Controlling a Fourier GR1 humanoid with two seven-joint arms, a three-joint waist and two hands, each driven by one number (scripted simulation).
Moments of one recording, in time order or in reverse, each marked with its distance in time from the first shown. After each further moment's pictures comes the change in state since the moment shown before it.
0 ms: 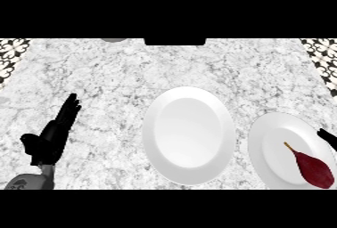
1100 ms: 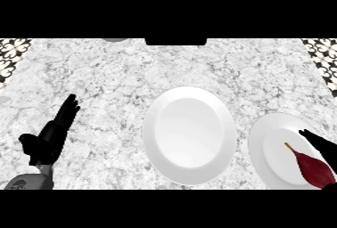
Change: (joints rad) left arm 0.001 -0.045 0.082 0.021 -0.066 -0.080 -0.001; right arm -0.210 0.183 0.041 0.250 0.323 0.238 0.170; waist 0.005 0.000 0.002
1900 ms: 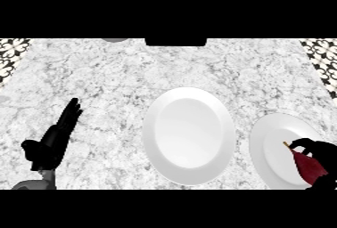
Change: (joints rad) left arm 0.045 -0.056 0.027 -0.062 -0.063 -0.024 0.021; right arm -0.112 0.105 -0.031 0.254 0.200 0.008 -0.173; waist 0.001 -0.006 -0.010
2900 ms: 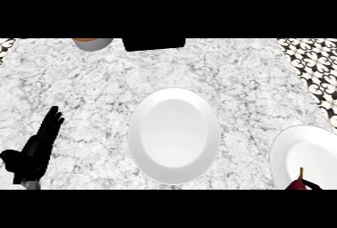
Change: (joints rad) left arm 0.072 0.017 0.086 -0.010 0.008 0.021 -0.012; right arm 0.546 0.448 -0.075 -0.443 0.165 -0.605 0.310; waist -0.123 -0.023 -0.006
